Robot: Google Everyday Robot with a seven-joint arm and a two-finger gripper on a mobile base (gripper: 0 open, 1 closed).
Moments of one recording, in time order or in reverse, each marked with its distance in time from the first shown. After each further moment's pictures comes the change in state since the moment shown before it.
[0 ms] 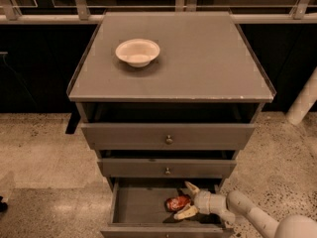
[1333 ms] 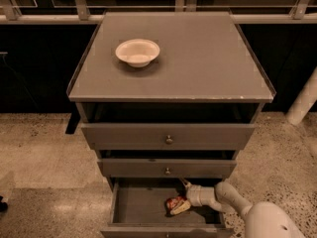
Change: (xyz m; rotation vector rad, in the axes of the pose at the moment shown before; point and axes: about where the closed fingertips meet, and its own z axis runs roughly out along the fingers) arm 0.036 -0.045 0.051 -0.016 0.113 -0.204
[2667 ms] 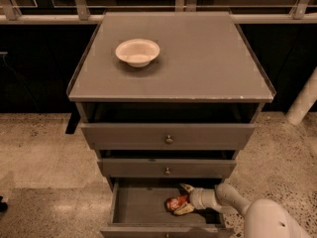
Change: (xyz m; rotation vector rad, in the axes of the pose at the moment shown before) arm 0.041 0.000 -0.009 0.013 0.153 -0.031
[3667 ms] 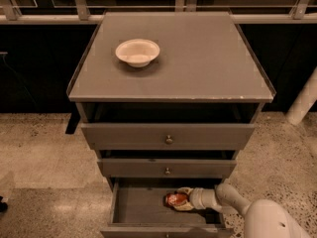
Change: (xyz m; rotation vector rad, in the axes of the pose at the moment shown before) arm 0.000 0.000 0.000 0.000 0.000 0.000
